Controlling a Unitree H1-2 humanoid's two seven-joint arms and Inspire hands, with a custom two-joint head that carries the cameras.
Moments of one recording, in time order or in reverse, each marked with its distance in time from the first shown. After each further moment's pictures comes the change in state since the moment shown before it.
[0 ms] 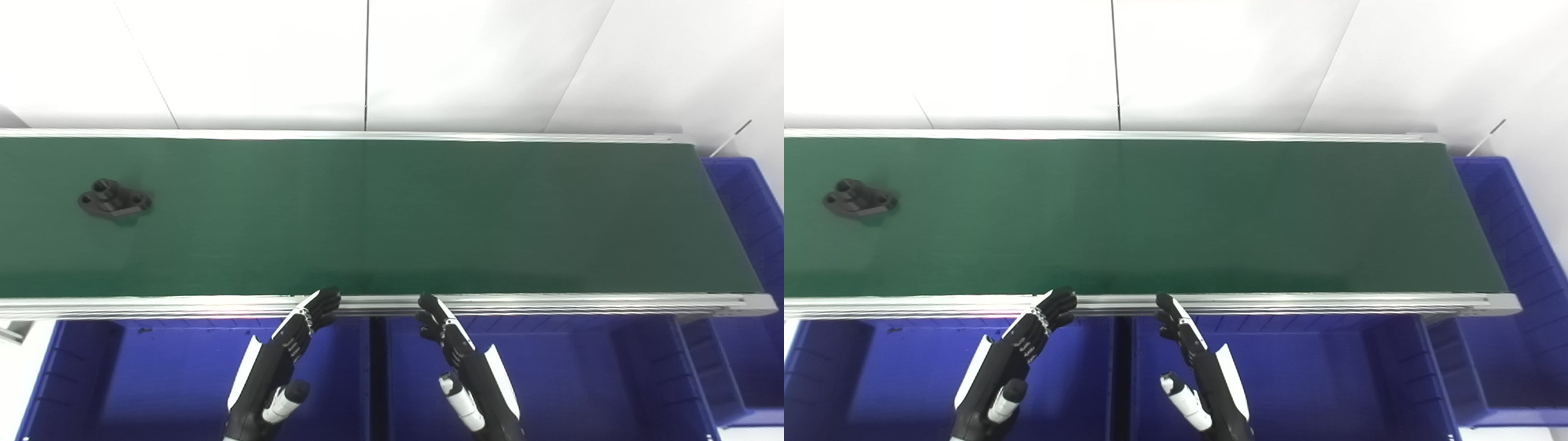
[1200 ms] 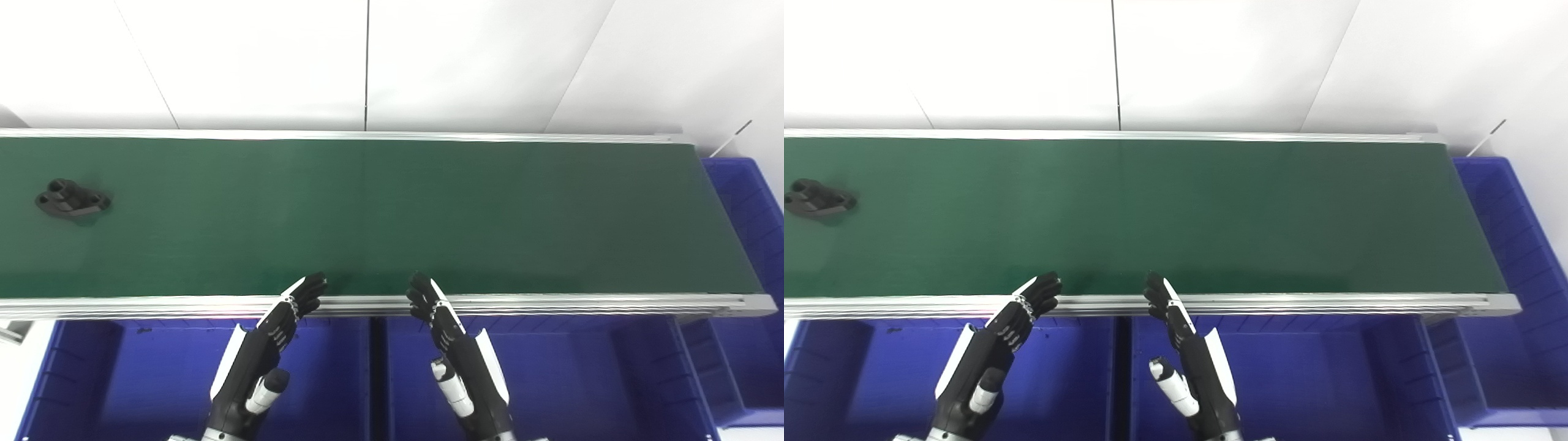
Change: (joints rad) left arm -0.006 0.072 -0.005 -0.108 -0.035 0.078 -0.001; right arm -0.027 0.033 0.070 -0.064 0.051 0.072 0.009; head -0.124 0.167
